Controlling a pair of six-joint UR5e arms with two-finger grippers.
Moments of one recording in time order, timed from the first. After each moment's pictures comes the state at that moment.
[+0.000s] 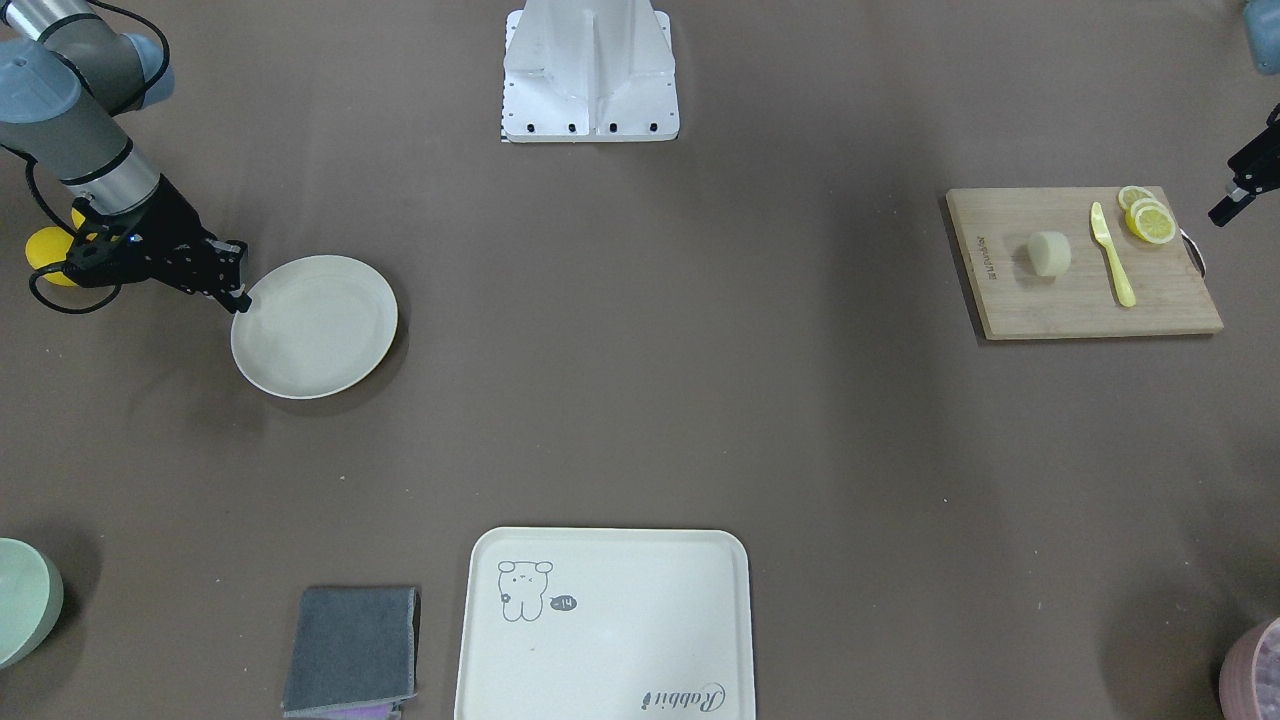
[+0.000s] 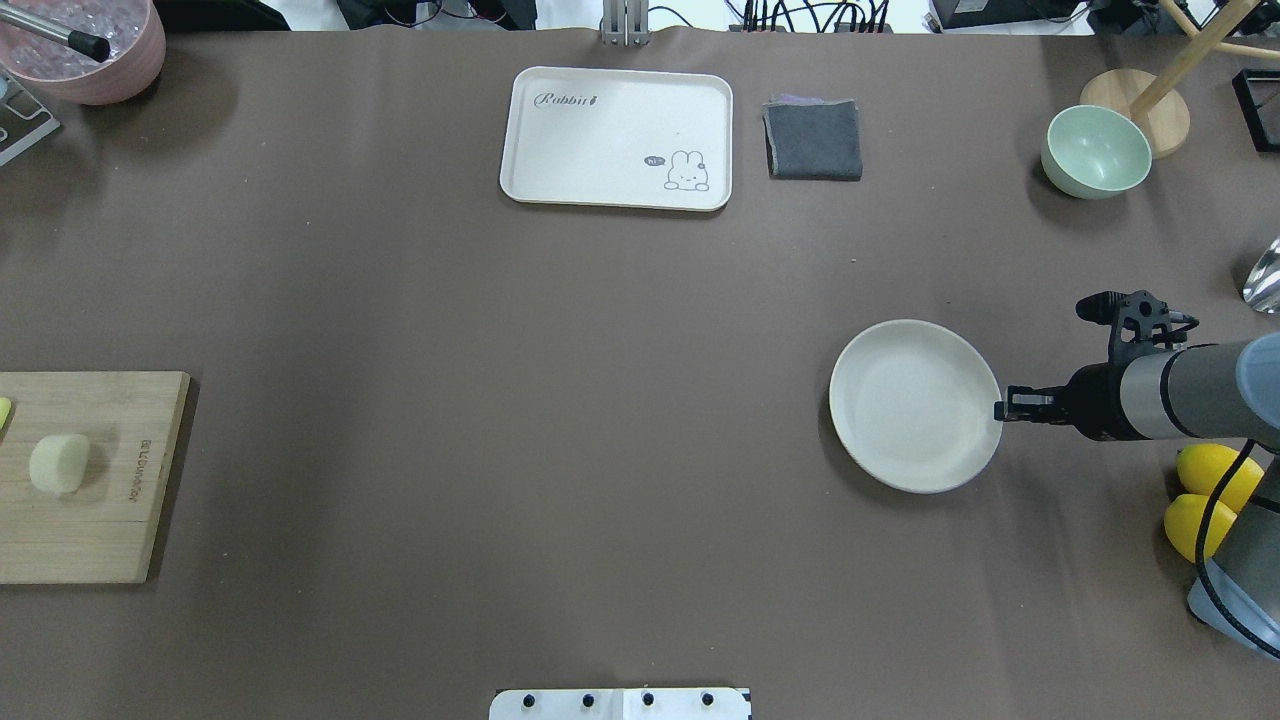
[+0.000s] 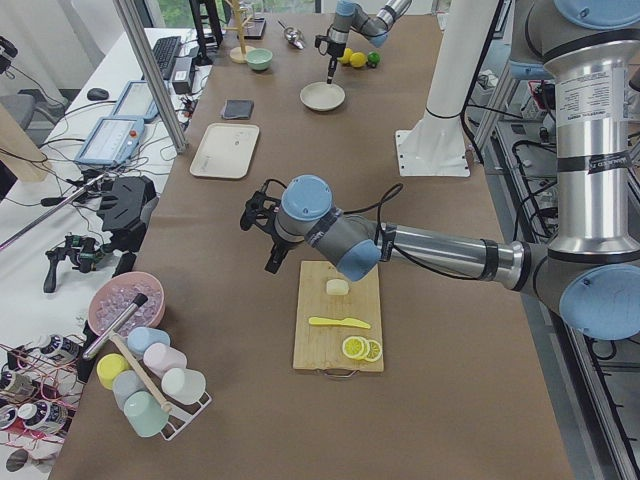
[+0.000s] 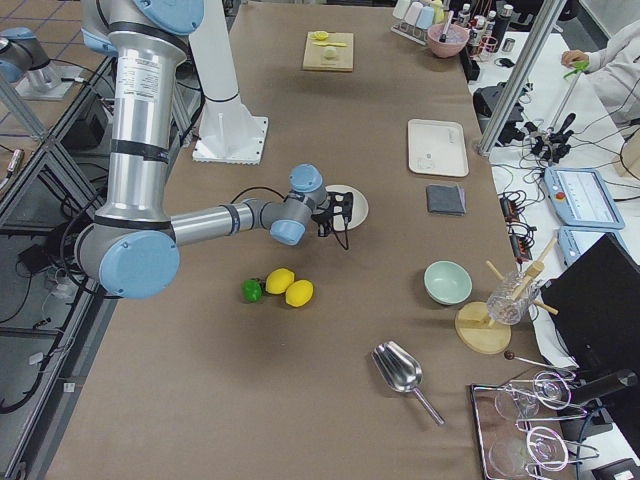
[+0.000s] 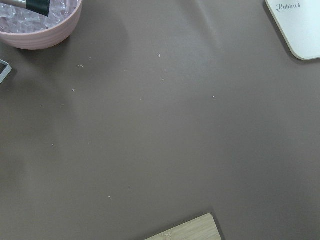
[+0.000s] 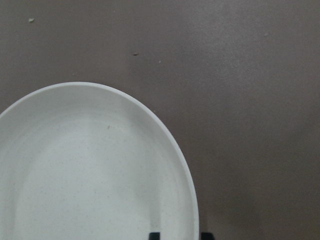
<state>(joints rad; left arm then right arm) -1.44 -1.45 -1.83 -2.16 -2.50 -0.33 0.68 -1.70 1.79 -0.68 1.93 1.26</state>
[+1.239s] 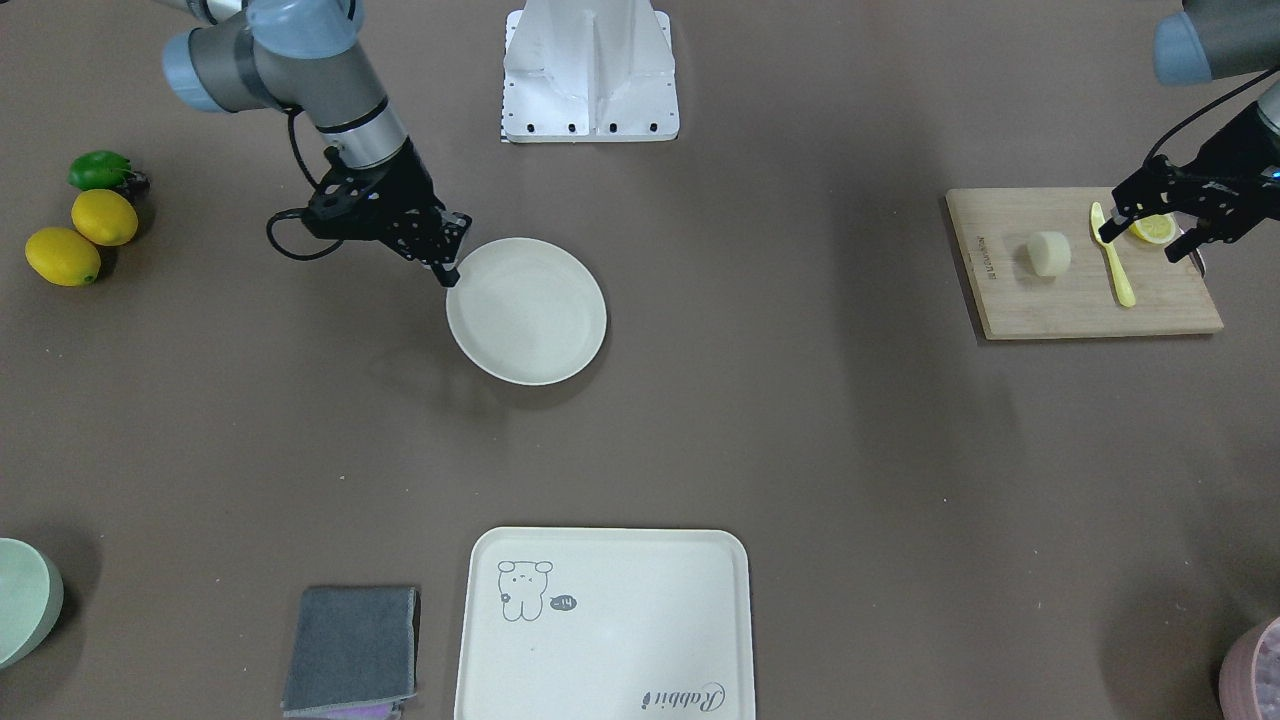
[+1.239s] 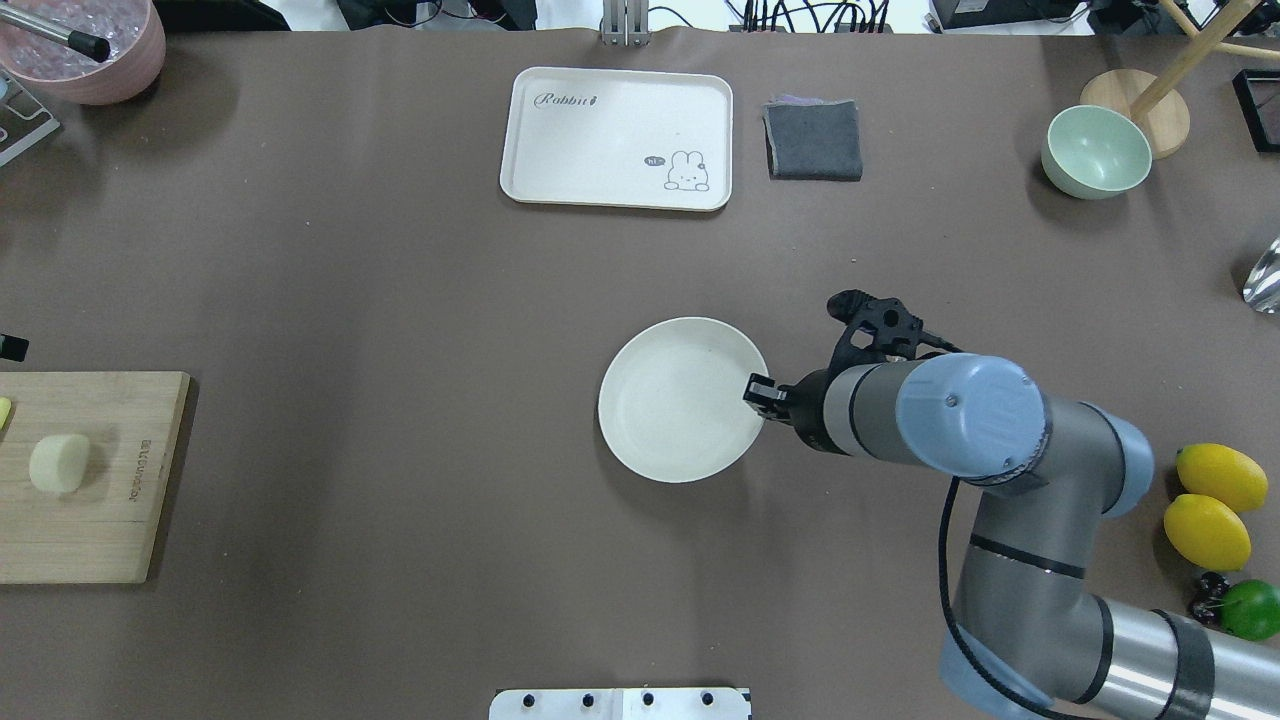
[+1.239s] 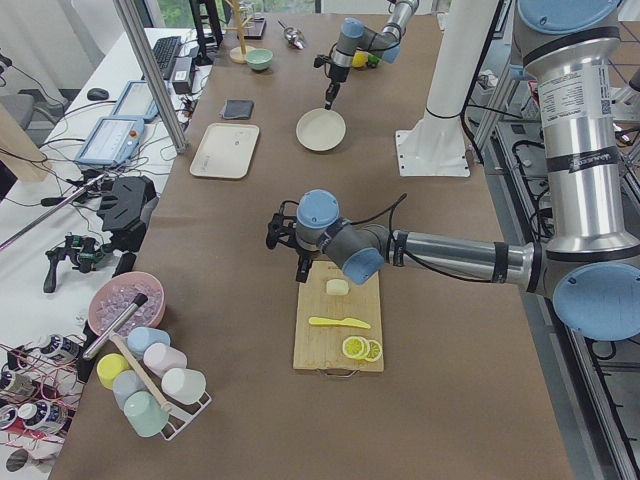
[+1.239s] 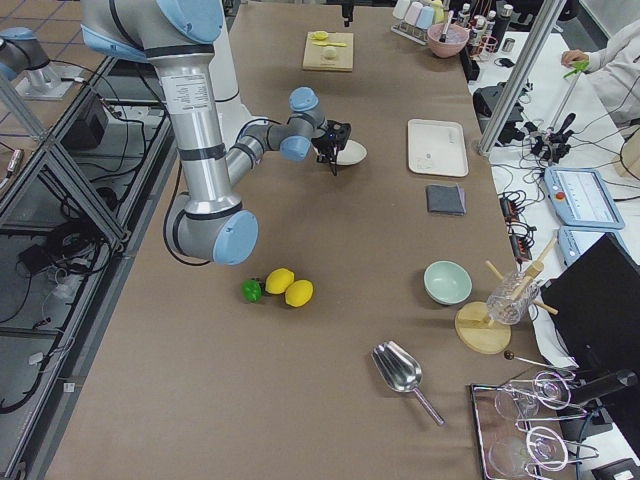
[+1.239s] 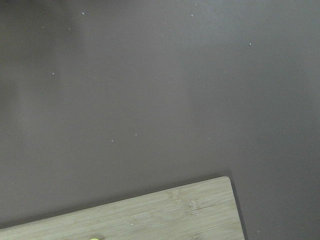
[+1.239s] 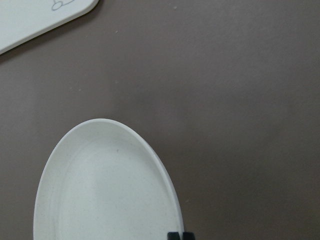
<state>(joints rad) -1.16 -1.37 -1.82 -2.27 -2.37 -0.66 0.41 -1.26 1.91 -1.17 1.61 1.66</state>
